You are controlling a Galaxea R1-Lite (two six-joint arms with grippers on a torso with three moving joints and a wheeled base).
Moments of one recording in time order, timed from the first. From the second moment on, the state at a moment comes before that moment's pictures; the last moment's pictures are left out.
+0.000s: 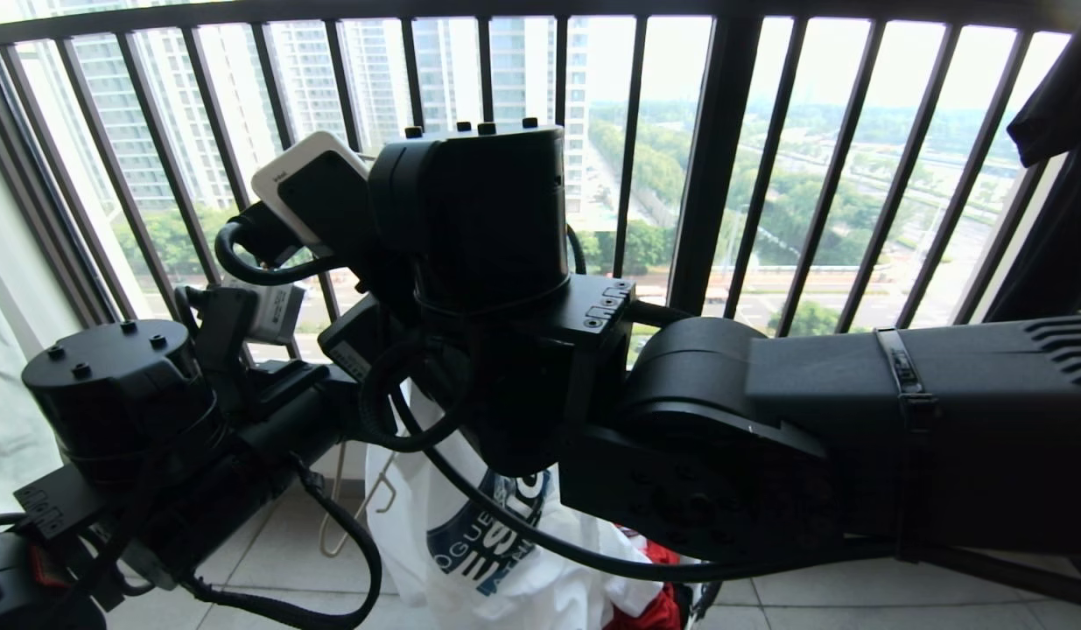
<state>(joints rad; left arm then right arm) -0.51 1.53 -0.49 -1.06 0.15 -0.13 1.06 2.10 -1.79 -0.30 -0.46 -0.45</state>
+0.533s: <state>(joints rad) -0.51 1.53 -0.49 -1.12 0.15 -0.17 1.06 2.10 -1.79 -0.30 -0.46 -0.45</state>
